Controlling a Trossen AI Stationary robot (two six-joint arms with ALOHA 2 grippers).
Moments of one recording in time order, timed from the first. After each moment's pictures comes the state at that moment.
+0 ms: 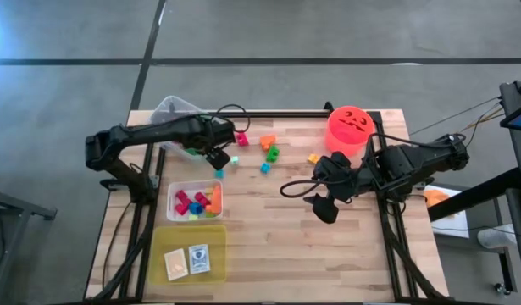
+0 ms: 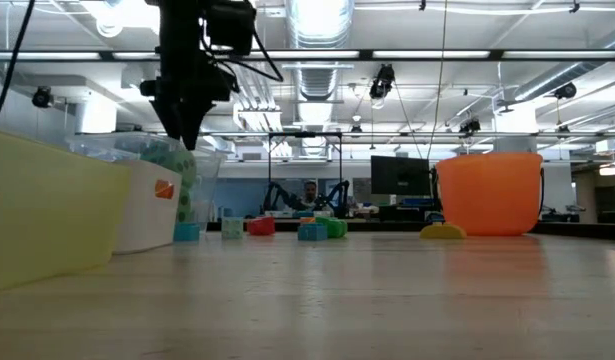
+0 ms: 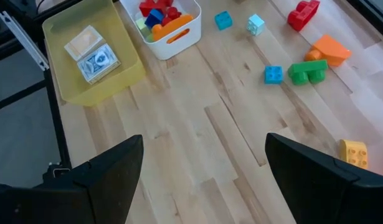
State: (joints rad) left arm 0.31 1.56 1.30 -1.26 -0.34 -0.50; right arm 0.36 1.44 1.70 -1.19 0.33 0.77
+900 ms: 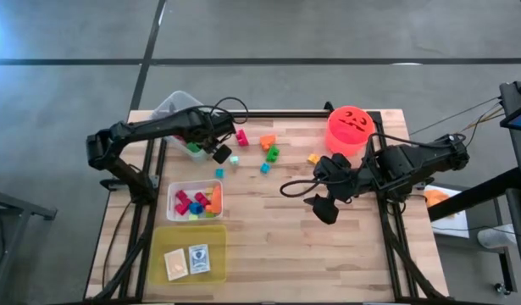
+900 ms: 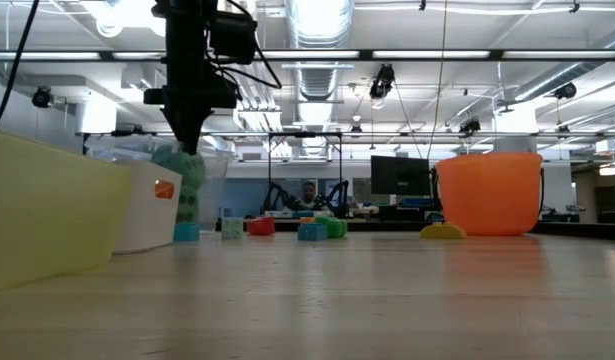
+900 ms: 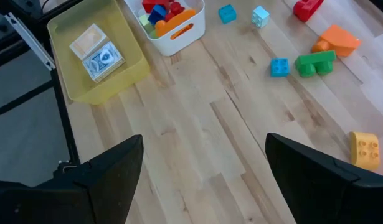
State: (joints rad) left arm 0.39 1.58 1.30 -1.20 -0.32 -0.48; right arm 0.36 1.44 1.70 -1.19 0.30 0.81
